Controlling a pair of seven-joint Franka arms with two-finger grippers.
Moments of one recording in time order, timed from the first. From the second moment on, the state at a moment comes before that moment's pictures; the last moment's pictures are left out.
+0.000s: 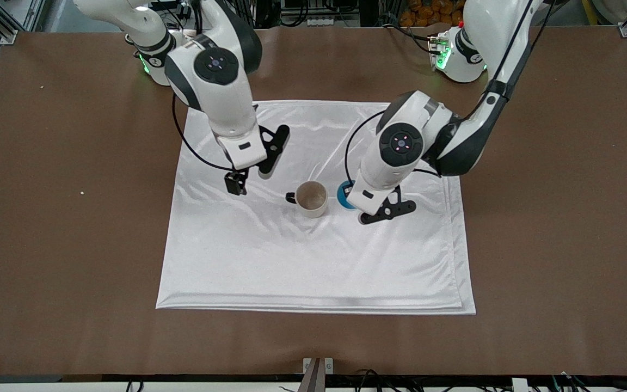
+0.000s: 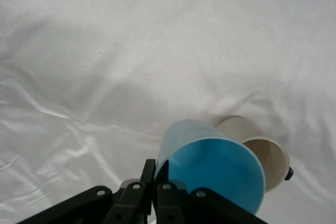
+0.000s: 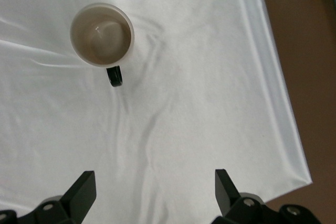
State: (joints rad) left arm -0.38 0.55 -0.30 -1.48 0.04 1.94 -0.91; right arm 0.47 0.20 0.17 -1.79 -0.17 2.08 -0.49
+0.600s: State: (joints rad) left arm -0.51 0.58 -0.30 -1.48 0.04 2.05 -1.01; right arm 0.26 -0.09 0.15 -1.83 -0.12 1.85 -0.50
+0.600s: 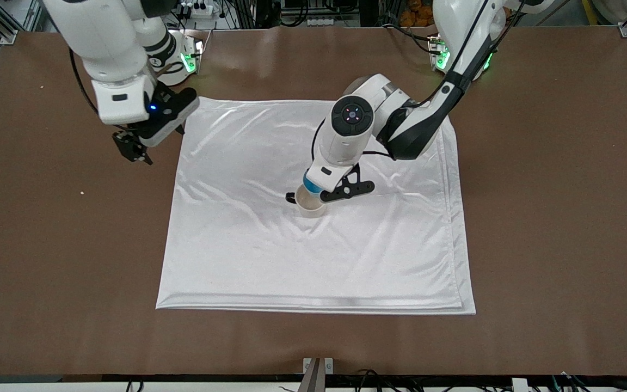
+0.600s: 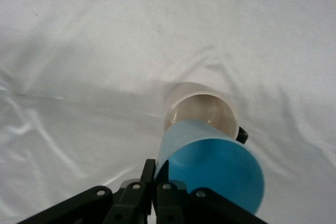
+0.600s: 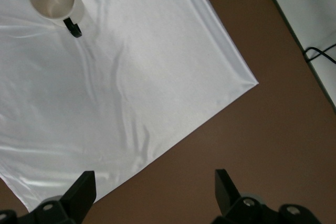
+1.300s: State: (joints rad) left arm -0.52 0.67 -0.28 -1.48 0.06 2.18 -1.01; right arm 0.09 -0.15 0.08 -1.83 -0.08 1.74 -0.34
